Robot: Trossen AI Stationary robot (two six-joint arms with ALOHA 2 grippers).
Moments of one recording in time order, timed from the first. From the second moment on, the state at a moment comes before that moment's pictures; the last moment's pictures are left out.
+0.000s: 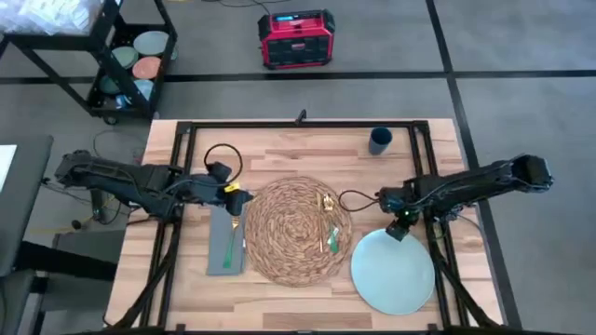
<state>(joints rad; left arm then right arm) -0.19 0.92 0.84 -0.60 -0.36 -1.12 -0.02 1.11 0.37 -0.77 -0.37 0.71</state>
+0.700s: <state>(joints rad) -0.20 0.92 0.84 -0.62 -0.36 -1.11 0.07 1.02 0.73 -0.96 -0.30 0.79</state>
